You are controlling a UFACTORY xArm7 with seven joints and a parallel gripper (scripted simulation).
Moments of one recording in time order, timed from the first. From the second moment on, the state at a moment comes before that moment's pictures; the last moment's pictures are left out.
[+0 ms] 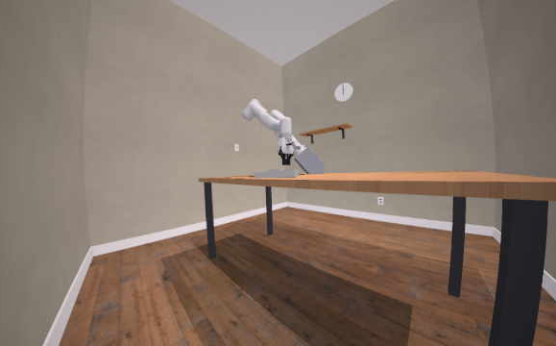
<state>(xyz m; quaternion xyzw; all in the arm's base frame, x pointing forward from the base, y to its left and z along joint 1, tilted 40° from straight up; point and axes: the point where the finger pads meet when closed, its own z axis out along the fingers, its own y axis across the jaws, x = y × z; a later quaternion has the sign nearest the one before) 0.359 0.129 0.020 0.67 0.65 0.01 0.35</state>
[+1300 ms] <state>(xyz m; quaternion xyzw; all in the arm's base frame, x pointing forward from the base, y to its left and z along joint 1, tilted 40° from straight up) 0.359 0.129 0.020 0.60 0.72 -0.03 0.34</state>
